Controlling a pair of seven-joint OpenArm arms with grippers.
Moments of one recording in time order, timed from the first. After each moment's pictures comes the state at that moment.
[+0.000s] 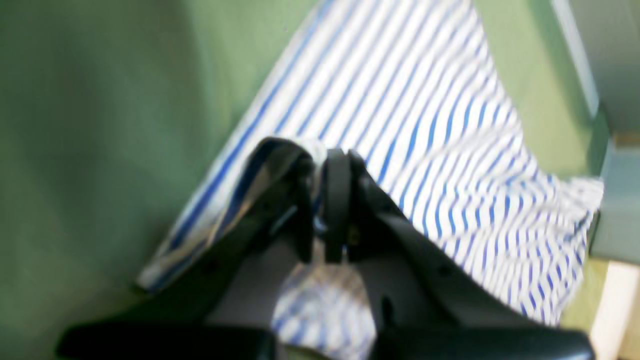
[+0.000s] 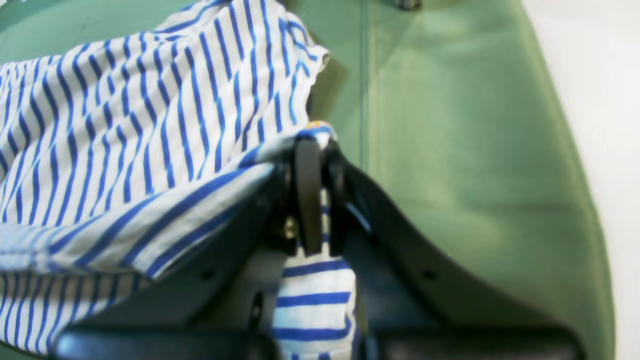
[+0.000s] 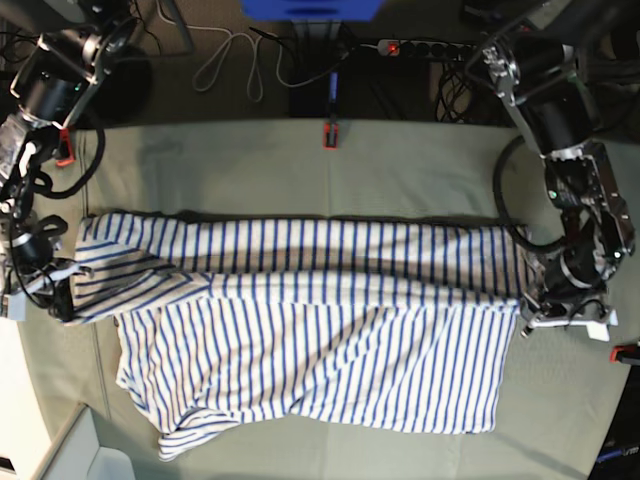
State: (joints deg) left arm -14.6 -7.6 -28.8 72.8 -31.4 0.7 47.0; right arm 8.3 12.3 38.0 69.0 7.4 39.5 -19.3
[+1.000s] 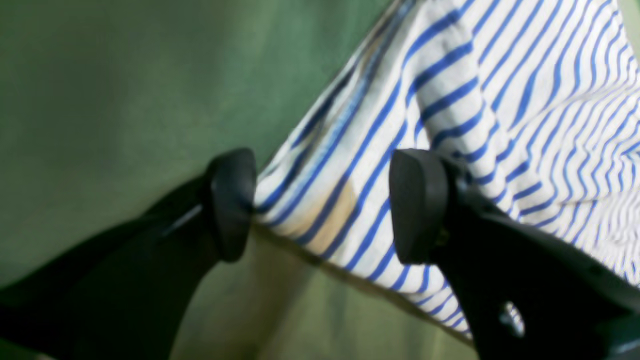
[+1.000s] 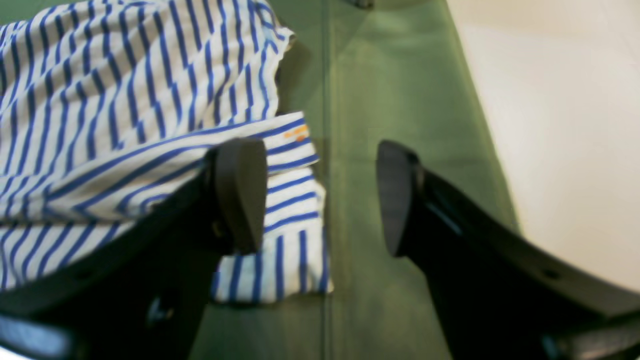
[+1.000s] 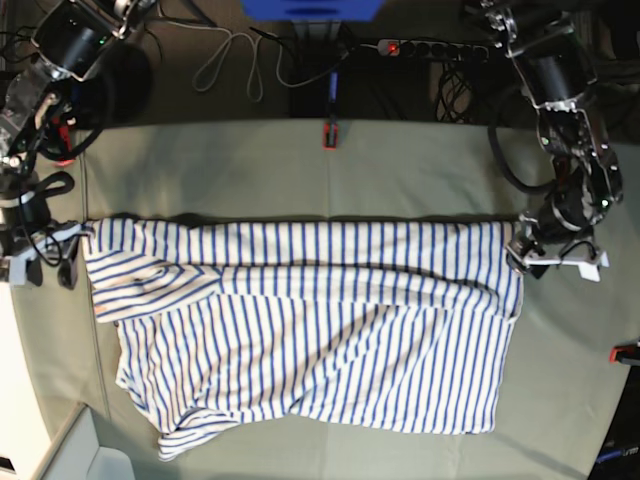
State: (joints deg) left arm -5.7 -8.4 -28.6 70.5 -31.7 0.9 45.0; right arm -1.4 5.5 43.0 85.1 -0.4 39.5 -19.0
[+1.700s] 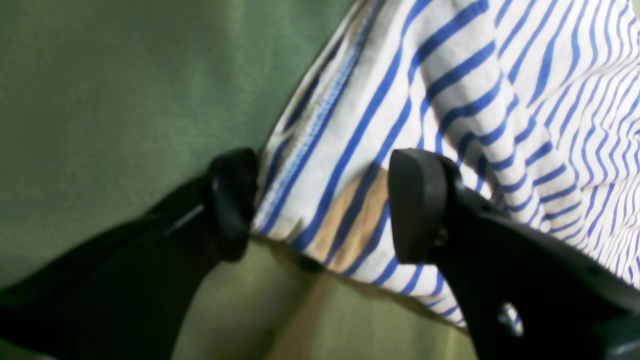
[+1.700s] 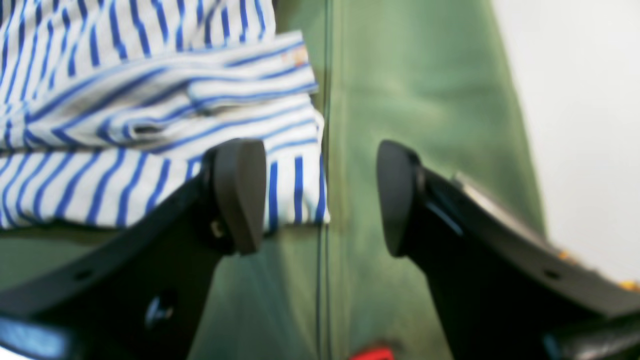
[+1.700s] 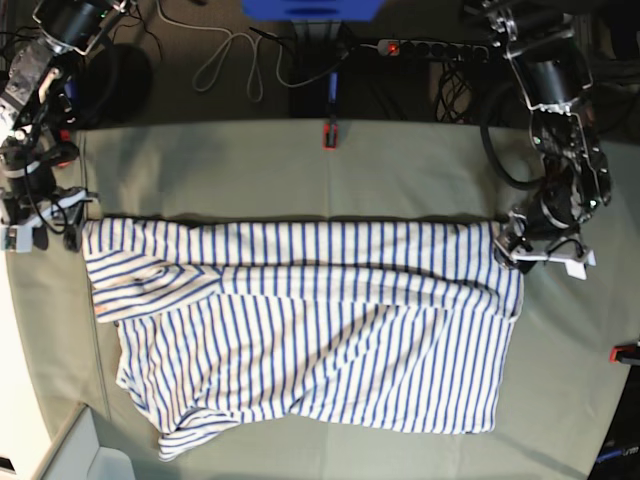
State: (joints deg) left arm -5.6 -8.7 -25.7 66.2 -32.1 0.0 42.5; right arm -6.4 5.9 43.2 83.1 -0.1 39.5 -18.9
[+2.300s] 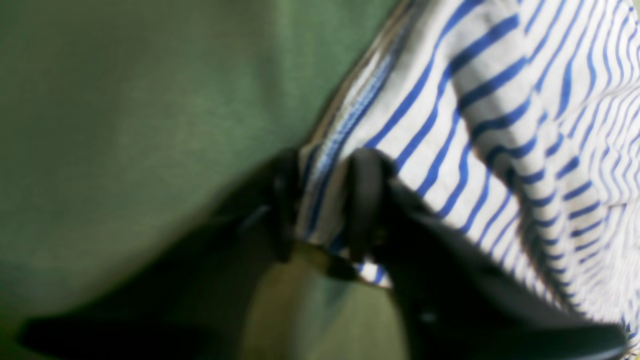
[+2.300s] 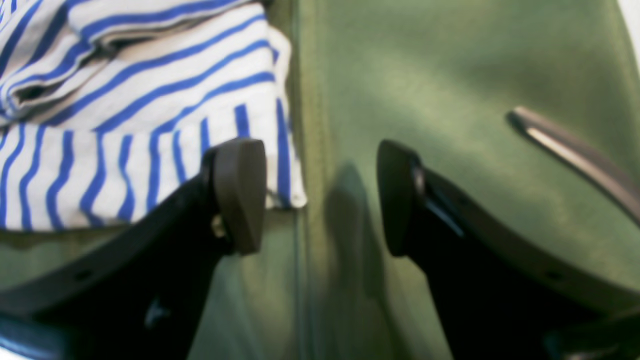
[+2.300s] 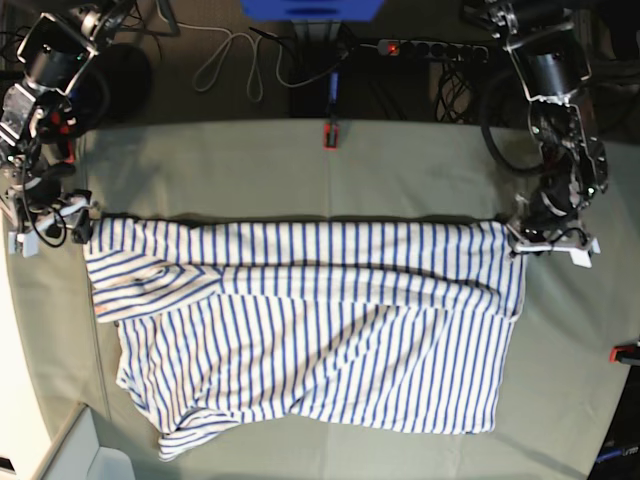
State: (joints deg) left arm -3.9 -8.9 -26.0 63.7 -32.9 -0.3 36.7; right arm 2.1 12.2 43.0 60.6 -0.9 39.5 -18.9
